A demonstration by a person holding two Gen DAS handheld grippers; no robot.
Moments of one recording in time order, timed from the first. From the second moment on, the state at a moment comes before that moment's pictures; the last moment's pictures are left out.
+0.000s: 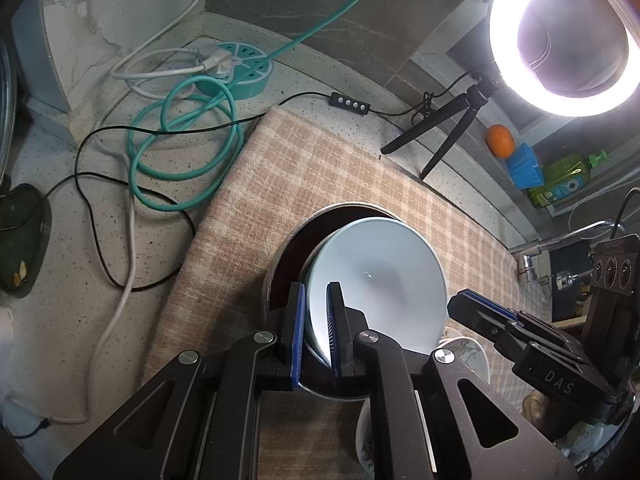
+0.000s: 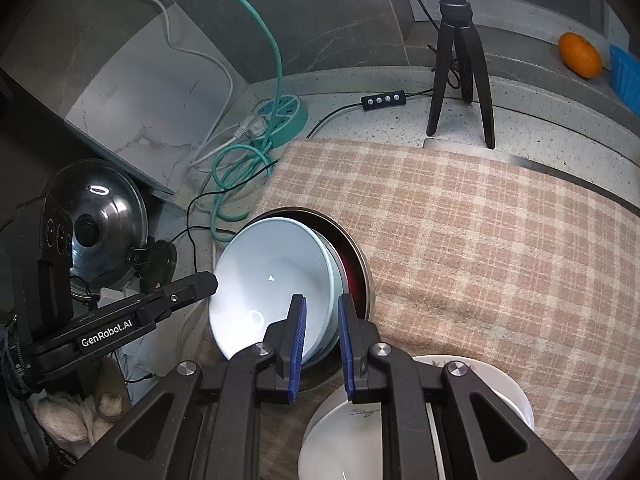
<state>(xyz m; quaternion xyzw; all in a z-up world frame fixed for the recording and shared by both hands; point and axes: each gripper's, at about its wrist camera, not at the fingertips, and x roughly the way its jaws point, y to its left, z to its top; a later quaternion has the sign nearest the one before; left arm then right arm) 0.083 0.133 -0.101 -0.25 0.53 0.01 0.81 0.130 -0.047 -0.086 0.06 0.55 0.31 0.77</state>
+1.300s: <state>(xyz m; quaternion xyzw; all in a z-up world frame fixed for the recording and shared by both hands) 0.083 0.150 -0.130 -0.25 0.54 0.03 0.80 0.152 -0.057 -0.127 0.08 0.59 0.28 0.75</state>
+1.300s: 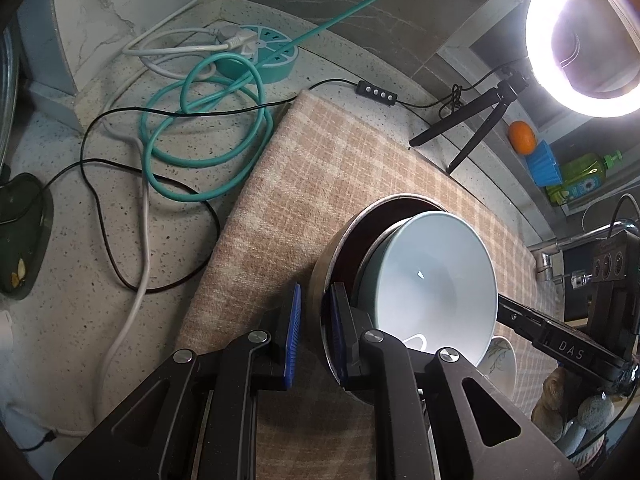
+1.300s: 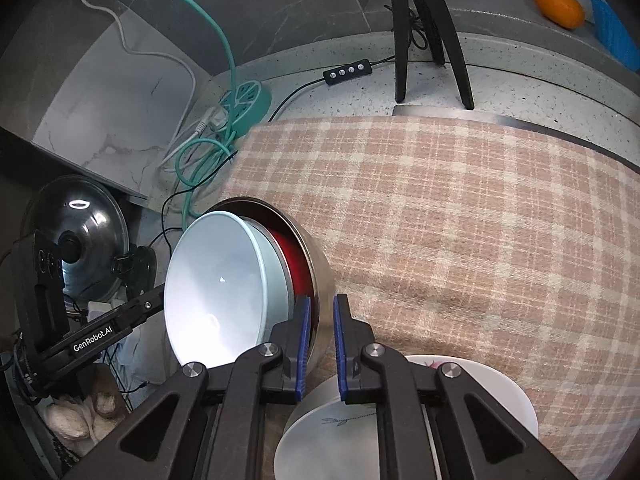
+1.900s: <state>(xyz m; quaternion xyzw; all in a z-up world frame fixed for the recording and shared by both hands) 0.088 0.145 -0.136 -0.24 0.55 0.03 0.80 0.154 -0.055 -0.131 0.09 0.60 0.28 0.75</state>
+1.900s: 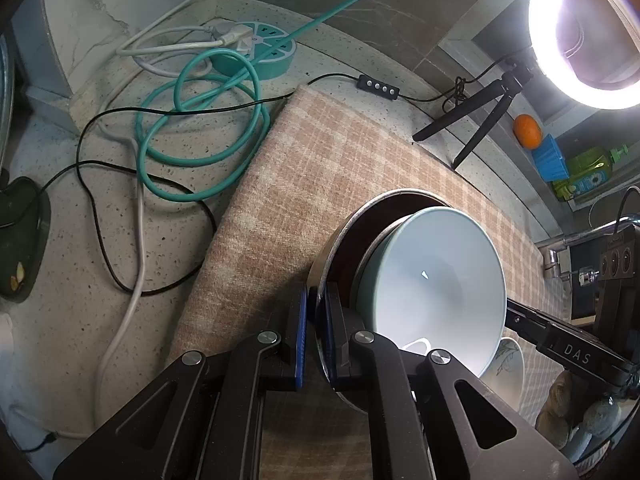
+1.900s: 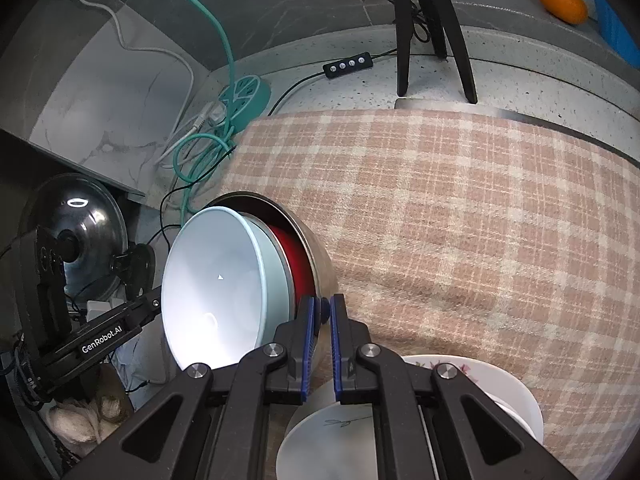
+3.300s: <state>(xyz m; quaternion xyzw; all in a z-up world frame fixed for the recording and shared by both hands) 0.062 0.086 -0.066 -0.20 0.51 -0.02 0.83 0.105 -0.128 -0.061 0.12 0.58 0.27 0.76</state>
